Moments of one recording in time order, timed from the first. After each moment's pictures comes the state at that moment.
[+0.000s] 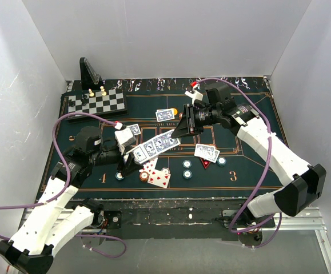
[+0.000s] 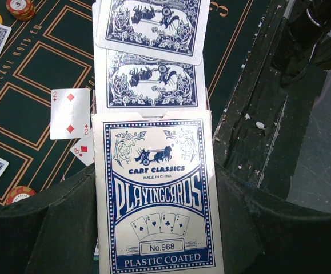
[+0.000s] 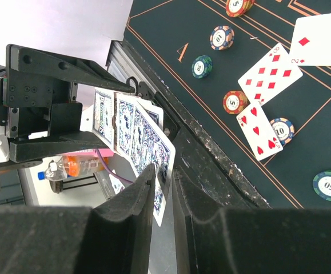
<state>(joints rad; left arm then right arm) -0.45 0.76 0.89 -0.68 0.66 0.25 0.60 1.41 1.41 -0.69 -0.73 0.60</state>
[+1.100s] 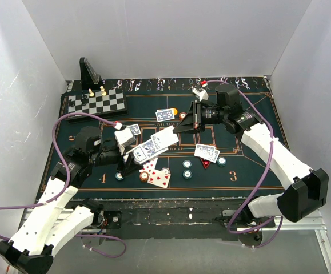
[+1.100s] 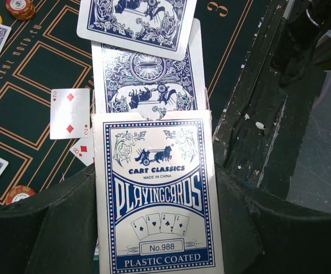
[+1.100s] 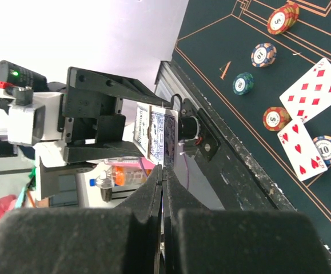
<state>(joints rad) -0.45 0.76 0.89 -0.68 0.66 0.24 0.52 1.34 1.25 -0.41 -0.87 0.83</state>
